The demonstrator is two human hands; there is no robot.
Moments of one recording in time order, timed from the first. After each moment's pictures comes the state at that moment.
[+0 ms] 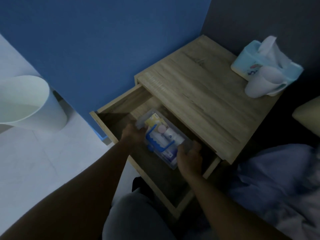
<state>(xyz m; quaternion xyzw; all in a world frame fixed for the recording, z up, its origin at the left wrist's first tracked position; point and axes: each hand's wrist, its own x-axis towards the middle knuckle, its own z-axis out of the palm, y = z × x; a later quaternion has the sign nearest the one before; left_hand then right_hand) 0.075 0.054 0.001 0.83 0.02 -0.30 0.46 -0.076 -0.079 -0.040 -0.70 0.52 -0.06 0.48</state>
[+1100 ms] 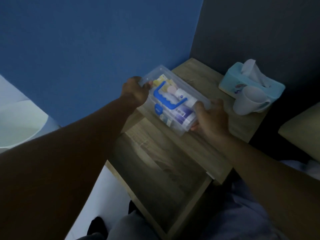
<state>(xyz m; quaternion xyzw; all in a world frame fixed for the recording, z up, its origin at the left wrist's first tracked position) 0.176 -0.039 0.141 0.88 -0.09 -0.11 0.45 0.012 -0.205 0.113 -0.71 0.41 -0.18 0.55</state>
